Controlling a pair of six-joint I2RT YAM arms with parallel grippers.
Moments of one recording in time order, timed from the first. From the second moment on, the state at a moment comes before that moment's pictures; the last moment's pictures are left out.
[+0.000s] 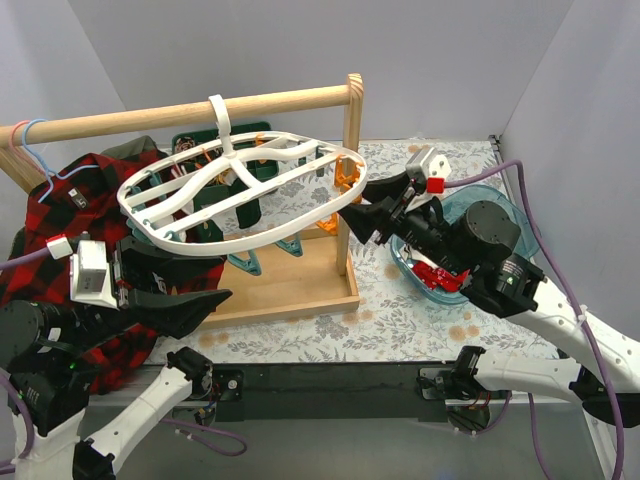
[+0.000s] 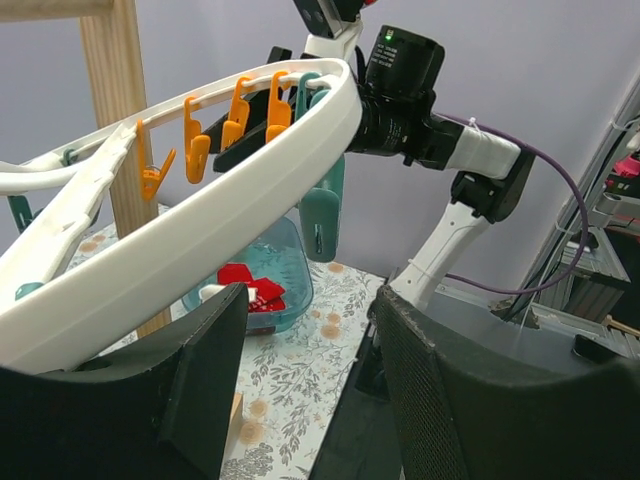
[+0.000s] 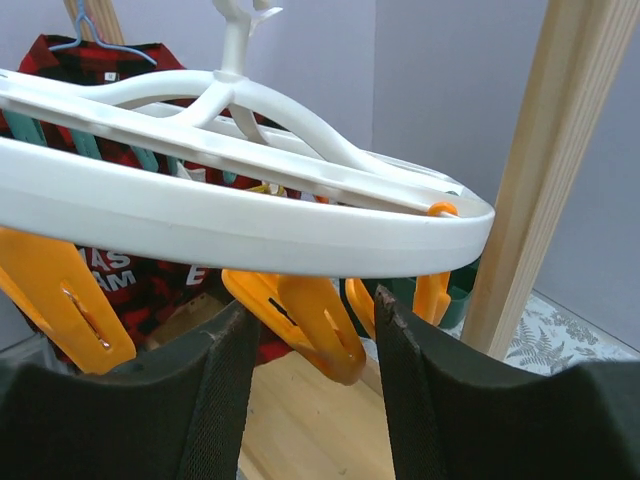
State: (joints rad) left arm -0.51 0.50 1.35 -0.49 0.61 -0.35; right arm 1.06 0.96 1.25 -0.06 0.07 0.05
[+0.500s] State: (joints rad) left arm -0.51 0.44 1.37 -0.49 0.42 -0.32; right arm 0.96 1.03 1.29 -0.06 -0.02 0.16
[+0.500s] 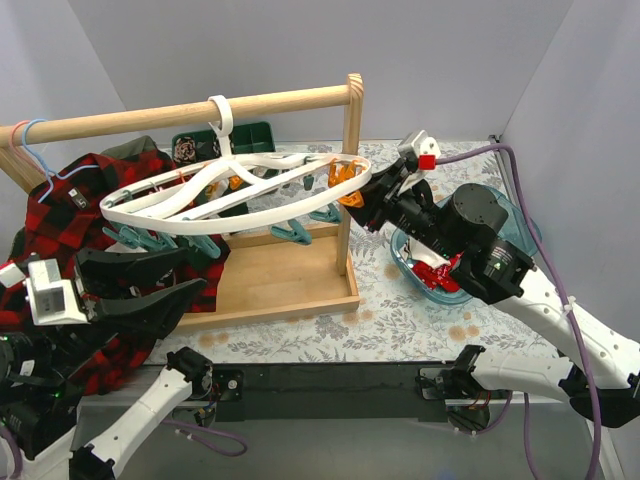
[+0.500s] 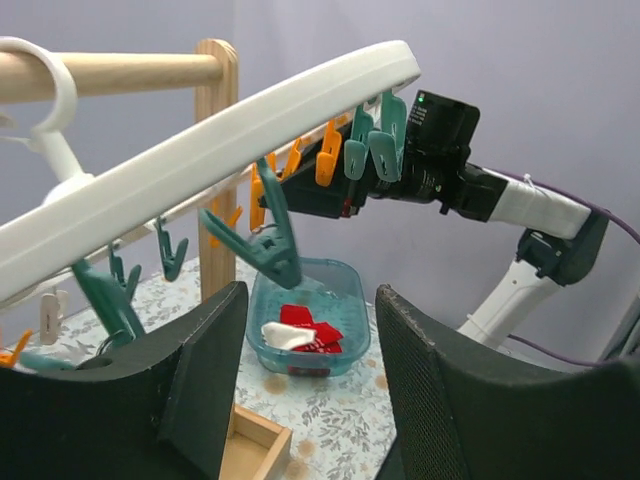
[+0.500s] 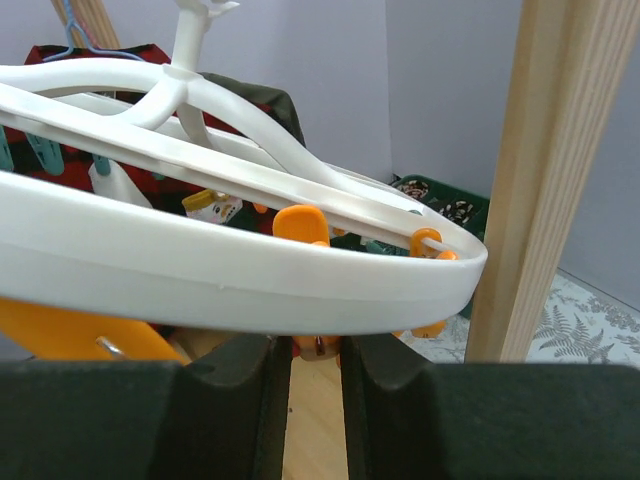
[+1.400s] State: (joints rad) left arm -0.51 0.45 1.39 -0.42 0.25 -0.31; right arm 0.73 1.13 1.18 0.04 -0.33 0.36
